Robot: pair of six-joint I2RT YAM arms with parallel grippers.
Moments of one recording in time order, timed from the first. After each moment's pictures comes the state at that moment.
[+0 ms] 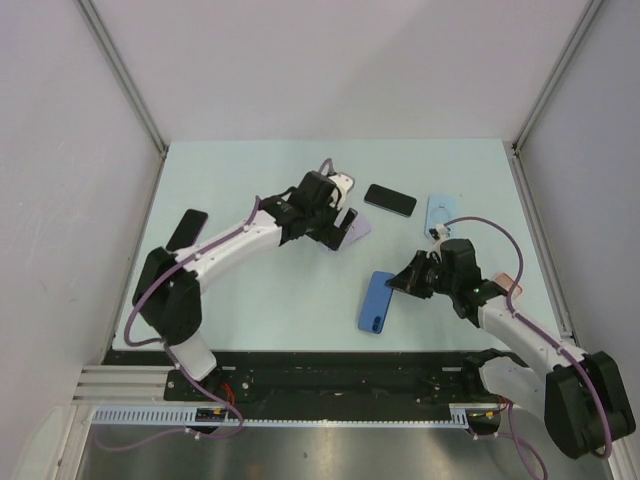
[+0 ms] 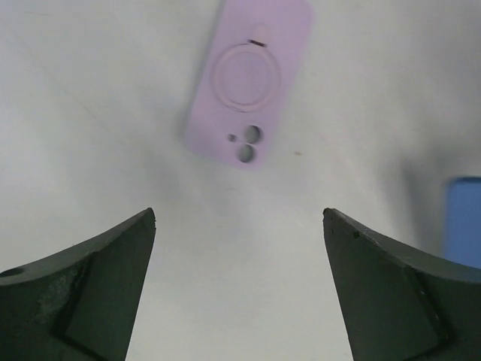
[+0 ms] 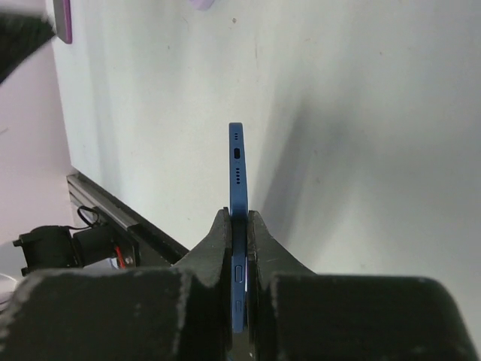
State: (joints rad) left arm -0.76 1.64 1.37 -0.55 -0.09 -0.09; right arm 0.36 1.05 0.45 -0.04 -0.44 0.77
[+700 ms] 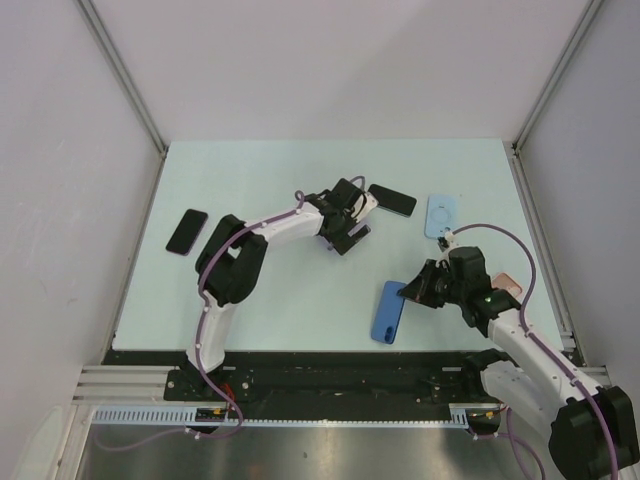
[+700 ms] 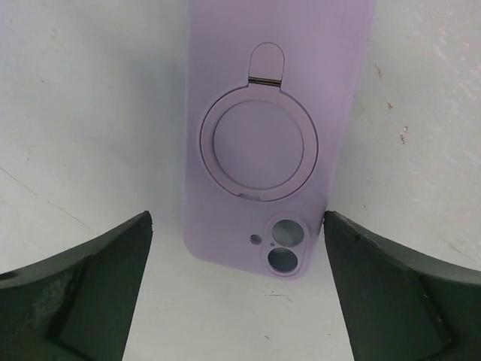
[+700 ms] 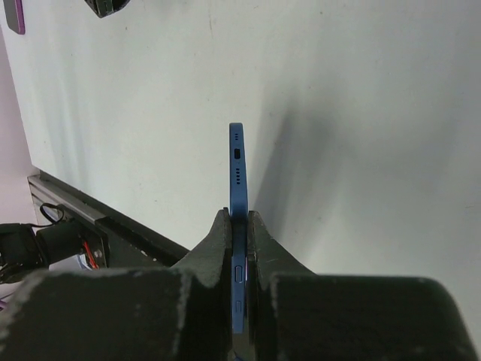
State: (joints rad) left arm -0.71 2.13 1.61 -0.51 -0.16 0.25; right arm 0.34 0.85 0.44 -0.30 -0.37 0.68
